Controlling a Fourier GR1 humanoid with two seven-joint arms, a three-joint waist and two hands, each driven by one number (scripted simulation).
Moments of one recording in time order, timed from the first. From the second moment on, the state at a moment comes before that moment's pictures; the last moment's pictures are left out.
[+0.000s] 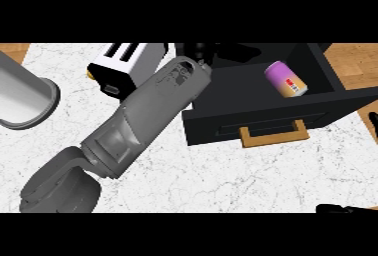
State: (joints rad) left arm -1.42 0.00 -0.64 -0.37 0.58 0.78 -0.06; right arm 0.11 -0.08 -0.23 -2.16 -0.03 0.19 0.13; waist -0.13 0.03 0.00
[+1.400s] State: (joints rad) left arm -1.45 0.01 -0.60 -0.45 0.70 0.83 -0.10; right arm -0.05 -0.26 0.07 -1.98 0.84 0.09 0.02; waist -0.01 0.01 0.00
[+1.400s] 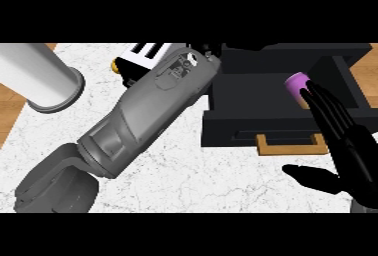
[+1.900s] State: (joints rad) left arm -1.39 0.12 -0.61 -0.60 0.64 0.82 0.02; right arm -0.15 -0.19 0.10 -1.63 1.03 -0.13 -0.02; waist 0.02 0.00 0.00
